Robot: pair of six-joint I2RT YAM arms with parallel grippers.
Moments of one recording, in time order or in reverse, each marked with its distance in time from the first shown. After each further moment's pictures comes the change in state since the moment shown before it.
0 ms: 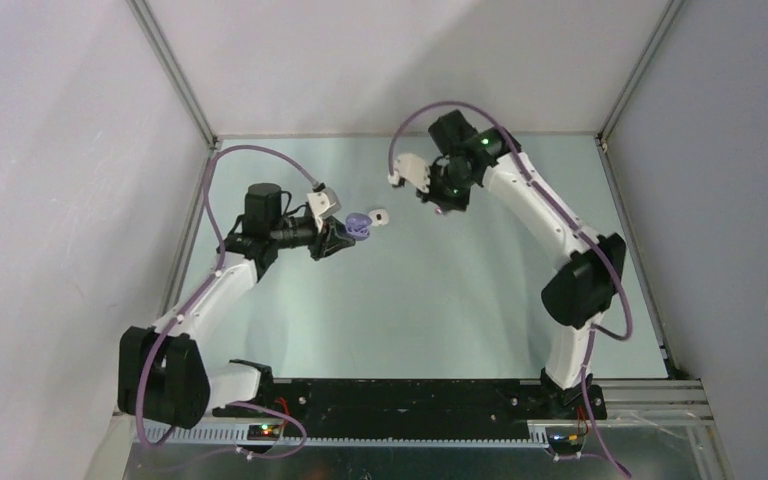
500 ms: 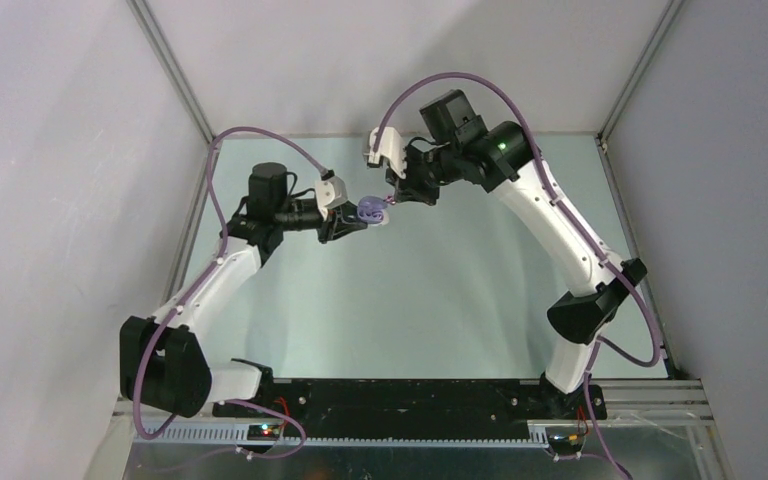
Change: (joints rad) left arm -0.055 0.075 0.164 0.018 0.117 0.099; right arm 0.161 -0.109 0.299 0.037 -0.299 0.163
